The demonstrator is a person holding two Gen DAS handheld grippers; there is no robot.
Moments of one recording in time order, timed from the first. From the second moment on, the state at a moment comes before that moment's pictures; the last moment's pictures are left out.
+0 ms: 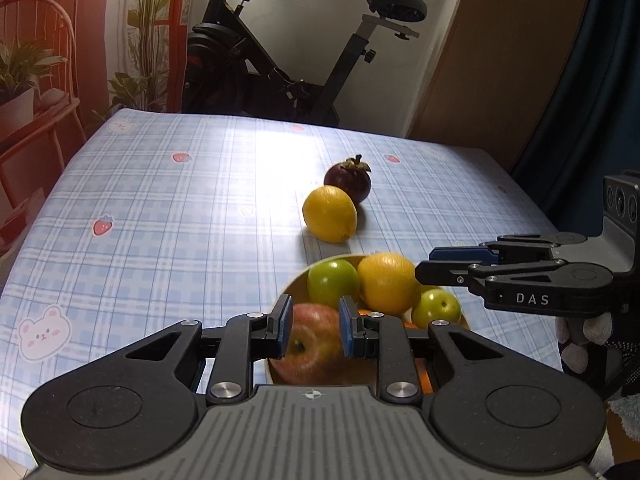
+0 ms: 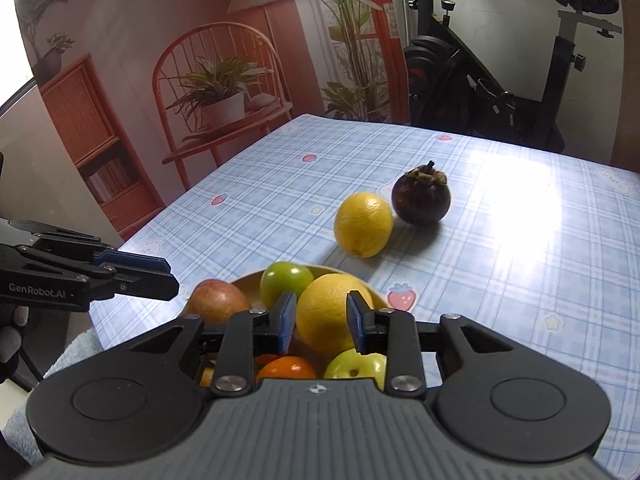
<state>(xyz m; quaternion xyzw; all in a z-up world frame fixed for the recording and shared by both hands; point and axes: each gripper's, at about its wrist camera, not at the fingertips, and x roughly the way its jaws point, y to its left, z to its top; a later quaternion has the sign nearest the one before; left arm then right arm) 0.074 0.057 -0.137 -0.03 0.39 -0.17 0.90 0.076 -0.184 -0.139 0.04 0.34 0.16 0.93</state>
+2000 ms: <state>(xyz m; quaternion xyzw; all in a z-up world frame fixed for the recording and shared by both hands) 0.163 0.010 -0.125 -0.09 0.41 -0.24 0.87 0.111 -0.175 -0.128 0.00 0.34 0.20 0.92</state>
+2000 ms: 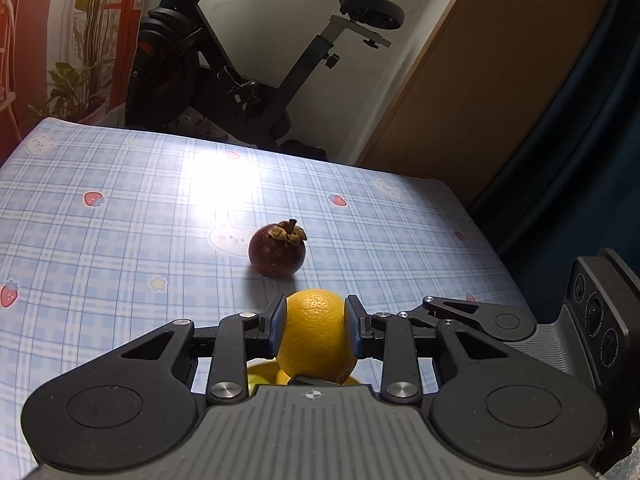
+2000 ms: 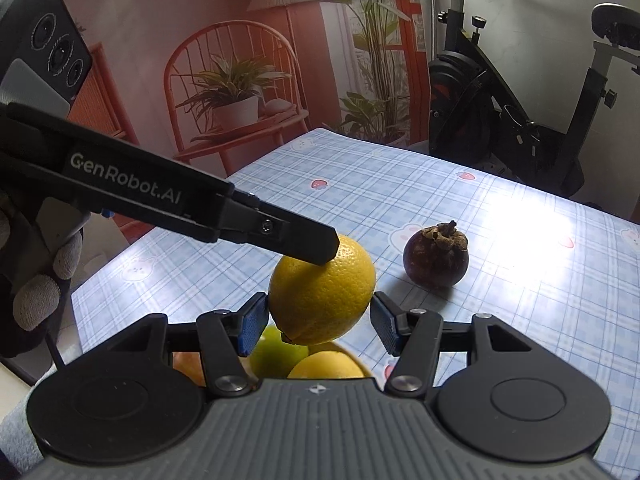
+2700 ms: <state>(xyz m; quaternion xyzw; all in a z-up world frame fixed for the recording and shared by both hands) 0.078 0.028 -0.160 -0.07 0.46 -0.24 0.85 0.050 -0.127 -0.167 -0.02 0.40 0.26 0.88</state>
